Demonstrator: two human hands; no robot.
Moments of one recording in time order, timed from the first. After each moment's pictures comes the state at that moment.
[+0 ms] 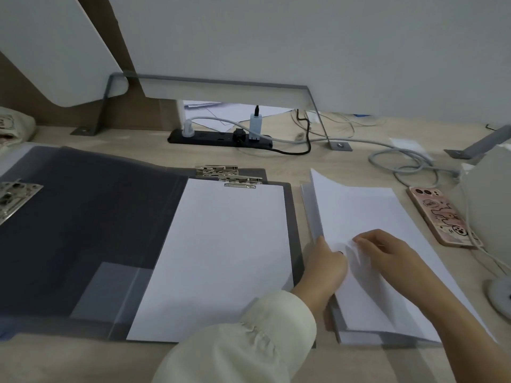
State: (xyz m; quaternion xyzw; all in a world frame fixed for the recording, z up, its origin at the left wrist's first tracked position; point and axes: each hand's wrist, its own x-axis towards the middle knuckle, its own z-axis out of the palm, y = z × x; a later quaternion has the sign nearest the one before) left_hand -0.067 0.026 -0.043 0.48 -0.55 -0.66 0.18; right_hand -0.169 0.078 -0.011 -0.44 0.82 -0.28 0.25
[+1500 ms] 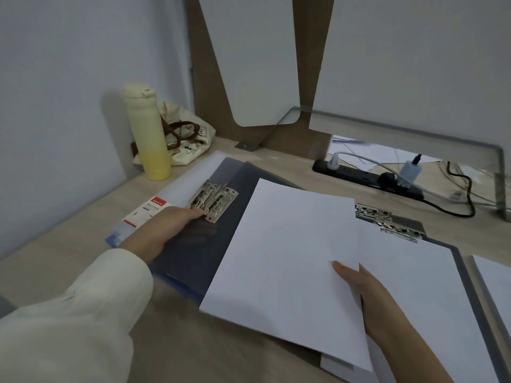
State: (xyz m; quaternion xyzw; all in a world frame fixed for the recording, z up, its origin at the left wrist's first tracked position) left_hand 0.383 -0.080 0.003 0.64 -0.34 -0.58 0.38; right_hand 0.072 -0.025 -0.037 -0.32 0.51 -0.45 0.66
